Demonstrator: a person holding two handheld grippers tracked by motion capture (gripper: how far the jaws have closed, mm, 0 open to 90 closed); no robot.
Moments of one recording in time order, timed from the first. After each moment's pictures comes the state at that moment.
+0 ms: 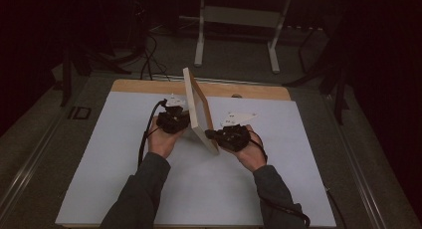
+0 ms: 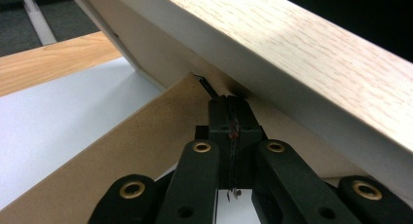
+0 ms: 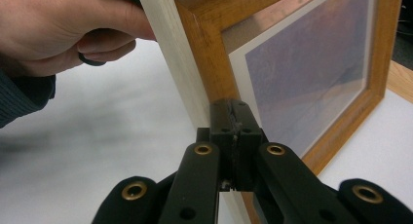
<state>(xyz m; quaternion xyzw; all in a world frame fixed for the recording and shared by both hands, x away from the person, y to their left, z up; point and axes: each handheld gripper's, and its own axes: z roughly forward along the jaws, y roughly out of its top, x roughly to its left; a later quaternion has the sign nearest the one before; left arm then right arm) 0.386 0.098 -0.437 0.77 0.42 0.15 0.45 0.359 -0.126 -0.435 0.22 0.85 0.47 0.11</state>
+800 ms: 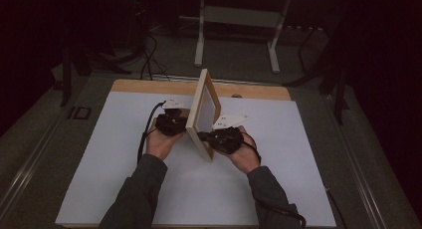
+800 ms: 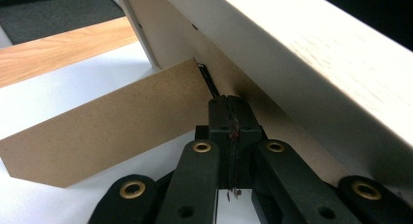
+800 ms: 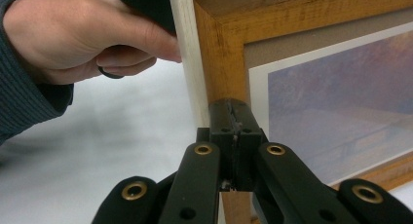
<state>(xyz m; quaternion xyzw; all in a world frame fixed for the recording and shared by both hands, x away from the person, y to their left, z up) 0.384 0.105 -0.442 0.78 0.38 0.11 0.48 0.349 -0.107 -0.433 0.20 0.85 0.47 0.11</state>
